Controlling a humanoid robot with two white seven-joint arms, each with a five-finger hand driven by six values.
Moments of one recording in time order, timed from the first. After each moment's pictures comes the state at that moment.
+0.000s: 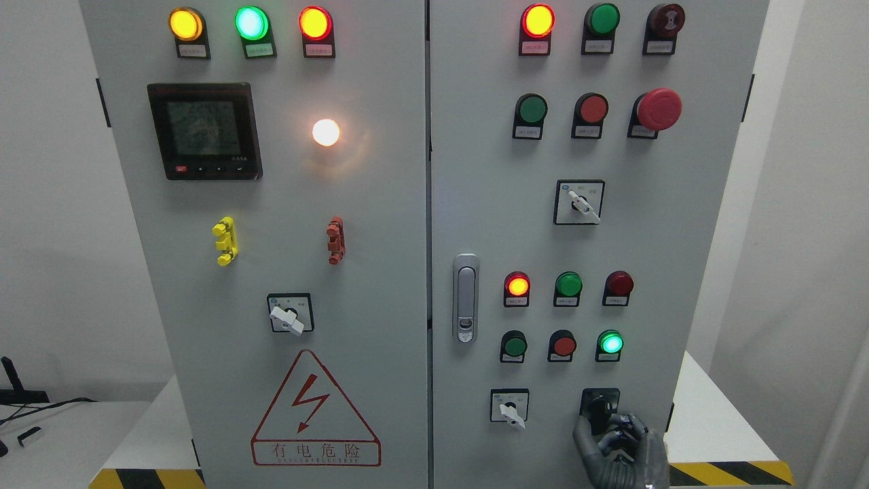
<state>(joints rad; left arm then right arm) -0.04 -0.09 0.08 0.06 0.00 -0.16 0.06 -0.27 0.12 0.07 -1.64 0.13 0.29 -0.39</state>
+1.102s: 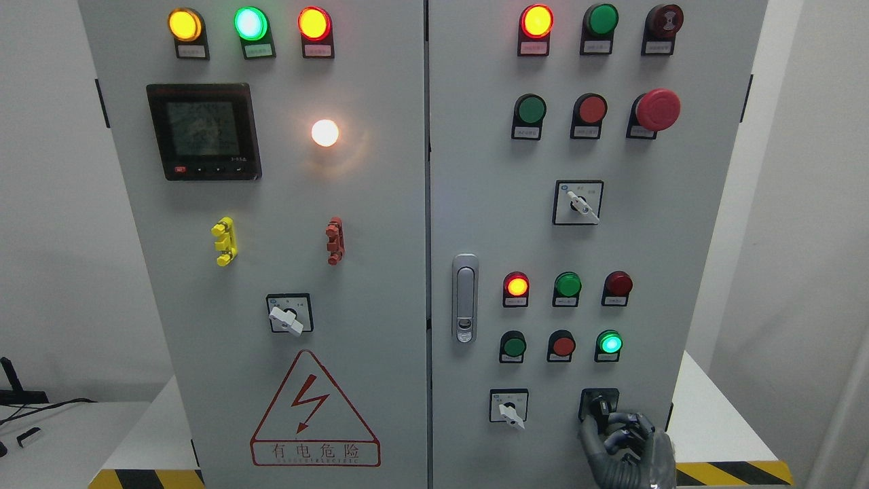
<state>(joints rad) -0.04 -0.09 0.08 0.06 0.00 -0.16 0.06 -0.27 0.12 0.06 -1.64 0.16 0.29 -0.39</state>
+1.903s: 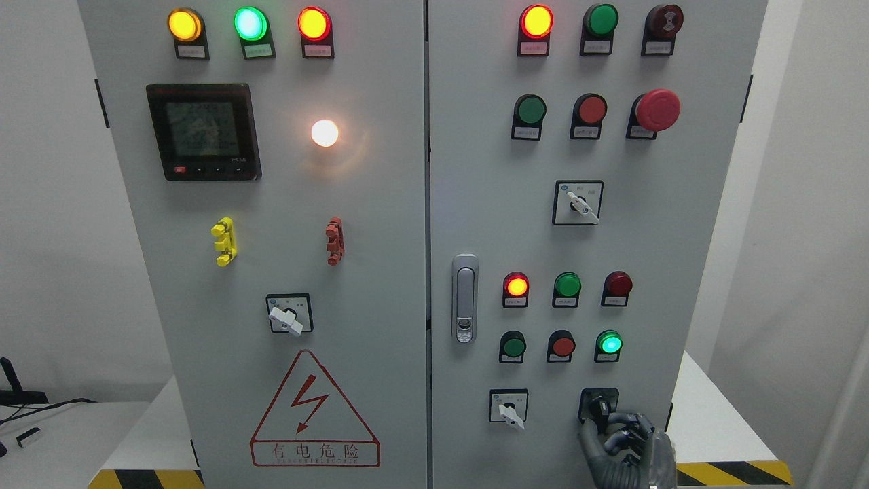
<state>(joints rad) -0.04 -0.09 0.08 0.06 0.00 -0.16 0.06 -0.26 0.12 0.06 -1.64 0.21 0.28 -0.39</state>
